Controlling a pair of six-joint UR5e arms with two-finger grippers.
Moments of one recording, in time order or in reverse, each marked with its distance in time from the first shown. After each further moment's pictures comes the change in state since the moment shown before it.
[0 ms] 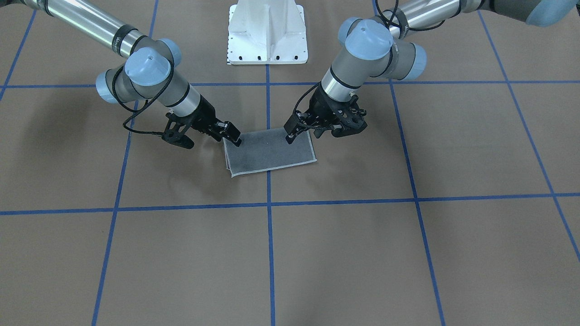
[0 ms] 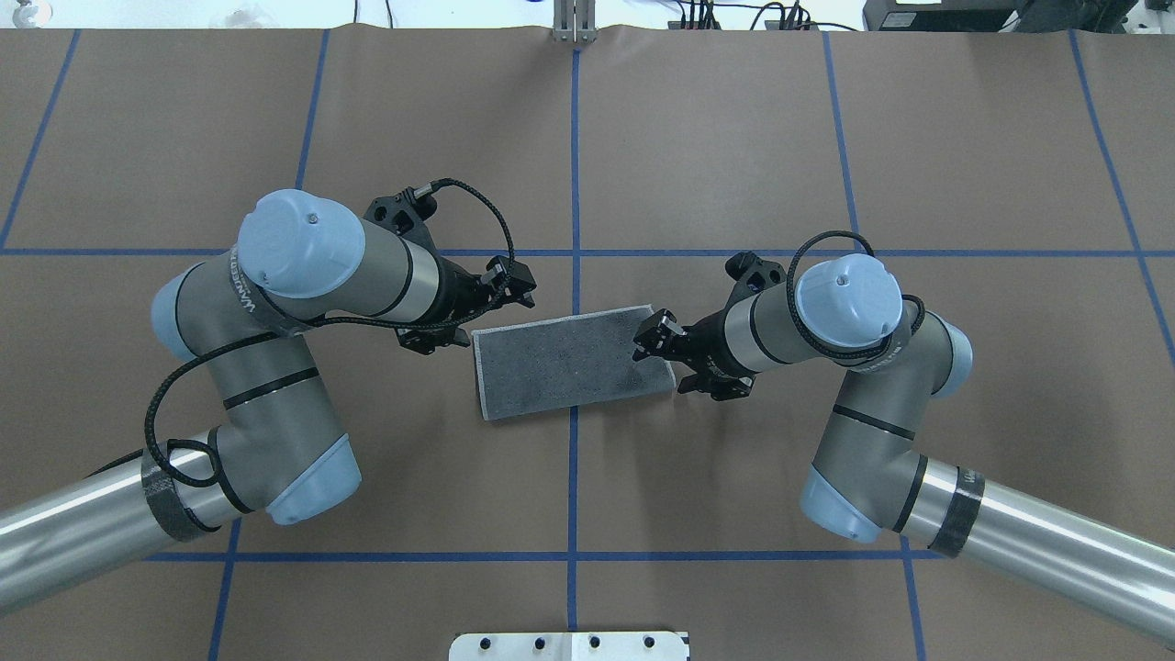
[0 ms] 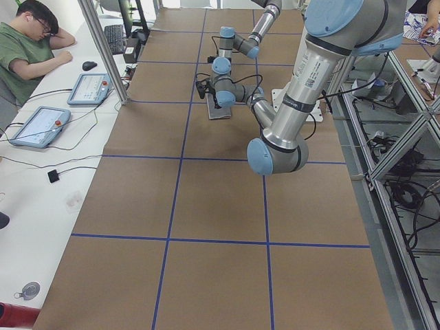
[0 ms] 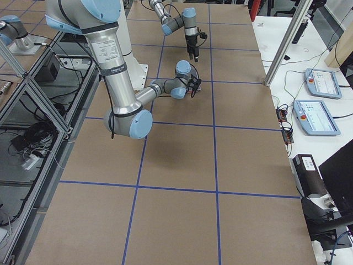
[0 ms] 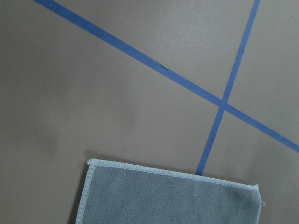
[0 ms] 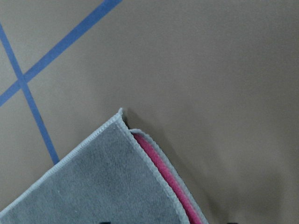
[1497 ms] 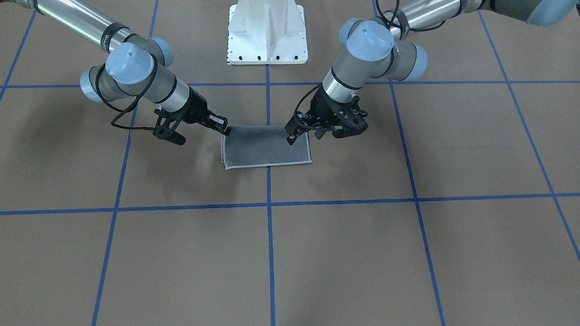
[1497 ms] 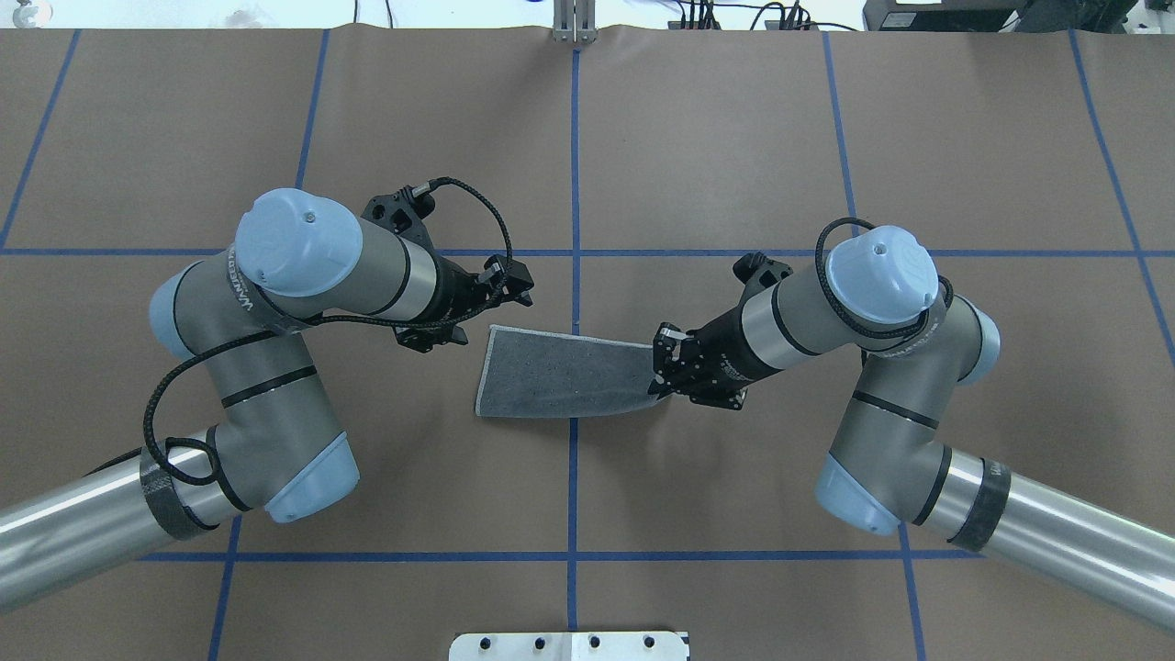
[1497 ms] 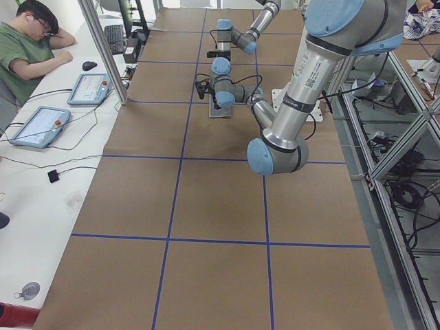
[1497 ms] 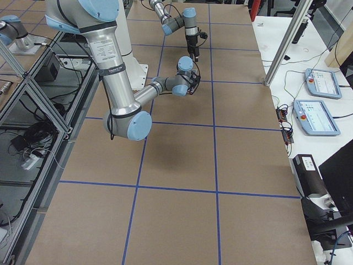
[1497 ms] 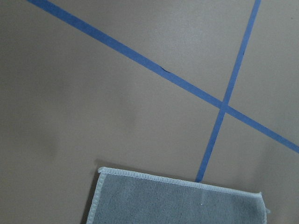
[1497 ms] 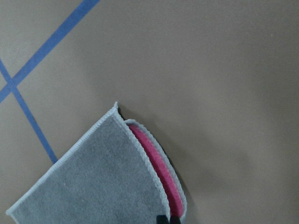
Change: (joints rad) left arm -0.003 0.003 0.002 -0.005 0.000 0.008; right arm 0.026 -0.016 0.091 0.001 0.192 0.087
